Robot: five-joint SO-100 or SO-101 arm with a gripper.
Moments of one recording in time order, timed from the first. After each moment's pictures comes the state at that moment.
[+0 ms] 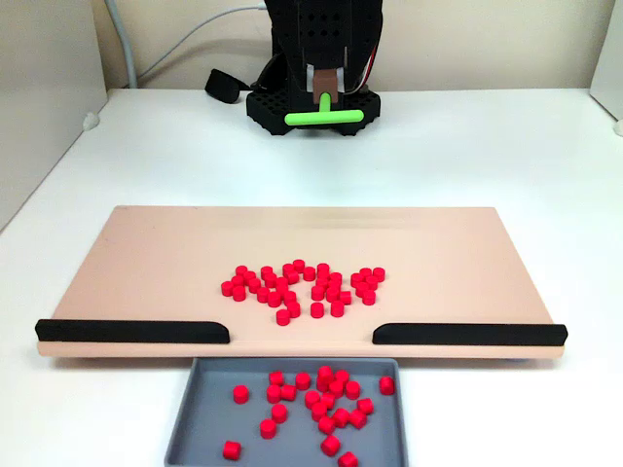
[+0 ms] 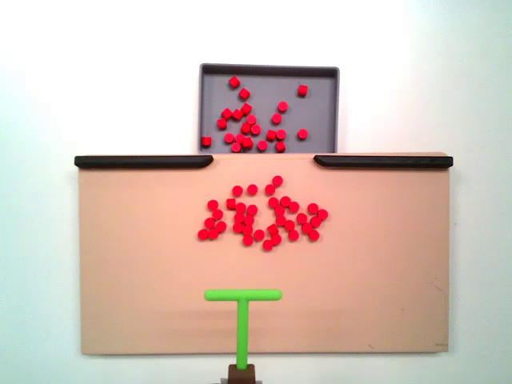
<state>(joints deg) -0.7 111.4 102.4 89.4 -86.0</state>
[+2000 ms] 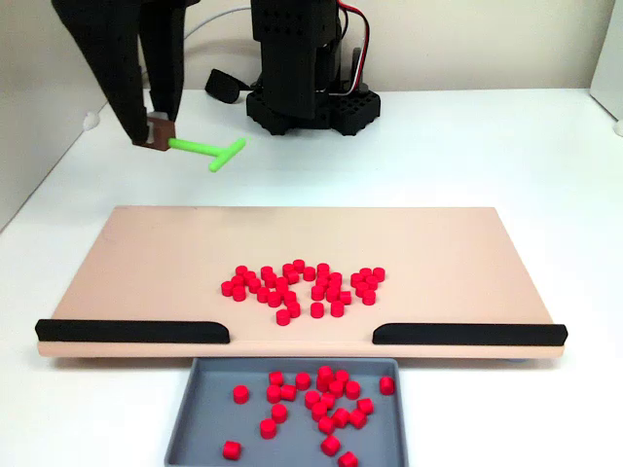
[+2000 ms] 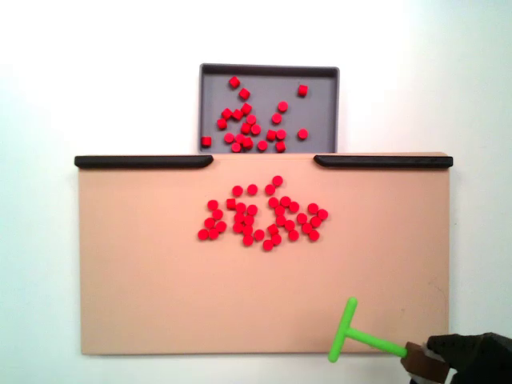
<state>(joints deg) 26.7 91.8 91.9 86.9 -184.0</state>
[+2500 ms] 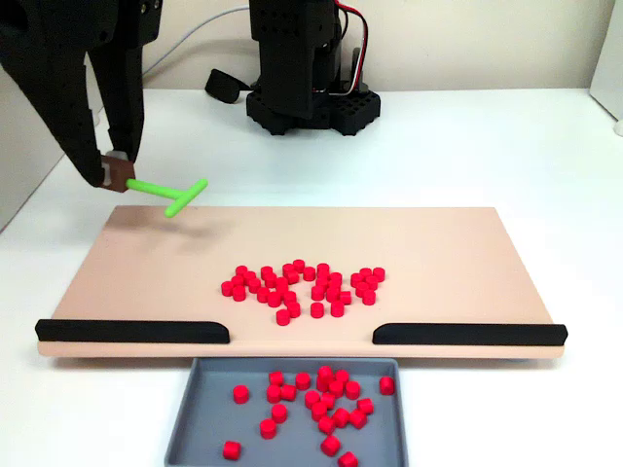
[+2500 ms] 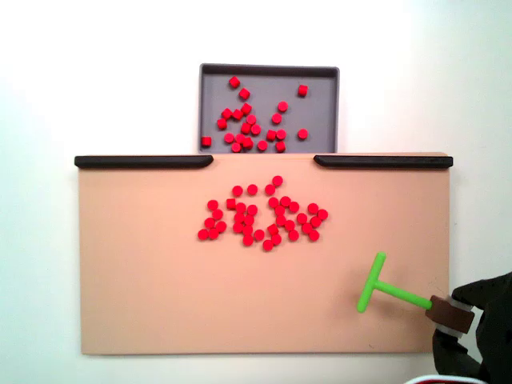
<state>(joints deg) 28.2 76.3 77.8 86.9 -184.2</state>
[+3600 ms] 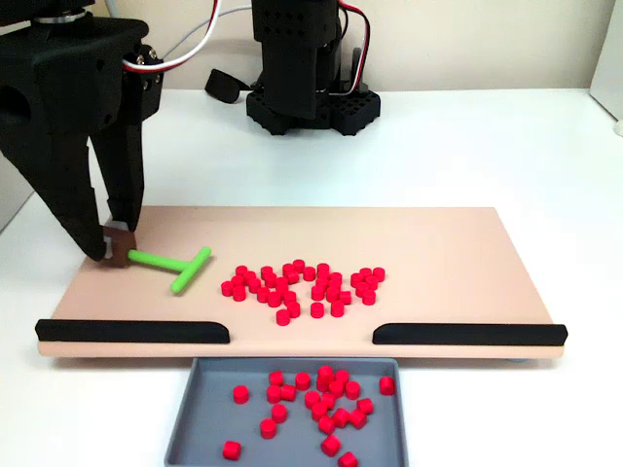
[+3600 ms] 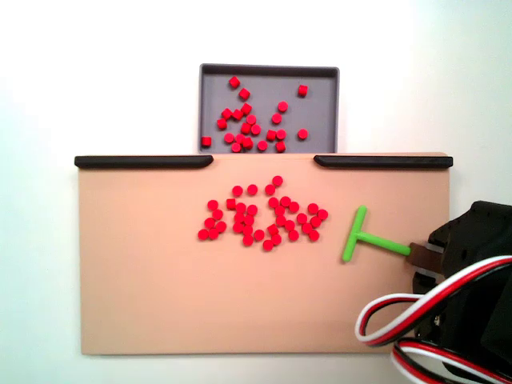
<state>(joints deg) 24.9 65.0 71.4 81.5 -184.2</state>
